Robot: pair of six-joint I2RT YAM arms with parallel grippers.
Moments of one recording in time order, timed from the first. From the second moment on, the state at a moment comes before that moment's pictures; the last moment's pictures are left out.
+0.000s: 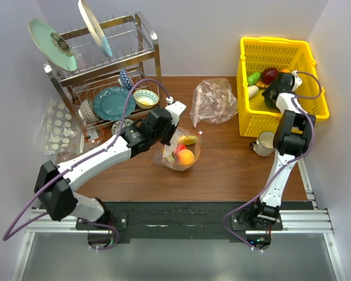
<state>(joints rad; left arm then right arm) -0.80 1.42 1.18 -0.41 -0.19 -0.10 -0.25 2.28 1.83 -0.27 0.25 0.51</state>
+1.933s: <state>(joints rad) -0.80 1.36 1.18 -0.41 -0.18 -0.10 0.30 0.87 0.84 -0.31 -0.65 0.58</state>
